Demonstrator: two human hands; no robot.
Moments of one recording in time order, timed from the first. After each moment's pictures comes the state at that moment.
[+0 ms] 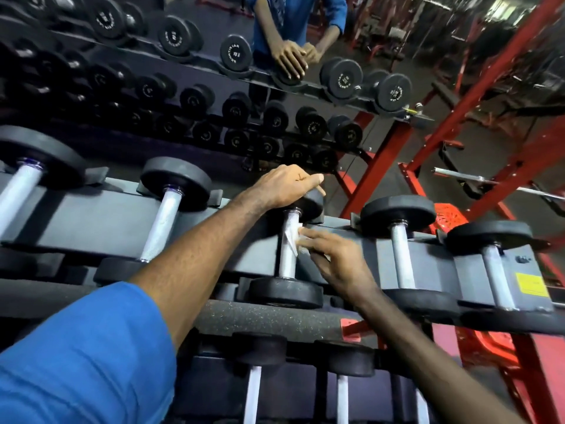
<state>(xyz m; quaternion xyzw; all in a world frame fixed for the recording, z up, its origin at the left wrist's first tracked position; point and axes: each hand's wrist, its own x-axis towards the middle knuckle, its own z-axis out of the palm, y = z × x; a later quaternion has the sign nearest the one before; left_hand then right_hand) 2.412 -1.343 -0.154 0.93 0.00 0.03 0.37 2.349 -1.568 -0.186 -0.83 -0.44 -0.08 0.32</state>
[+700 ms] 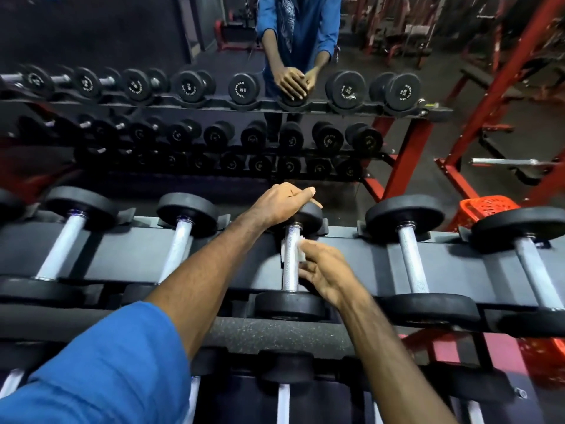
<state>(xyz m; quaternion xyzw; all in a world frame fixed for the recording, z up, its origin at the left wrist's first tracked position) 2.399 -1.353 -0.140 0.92 0.04 0.01 0.40 2.347 -1.528 -0.189 -0.56 0.06 0.33 0.76</state>
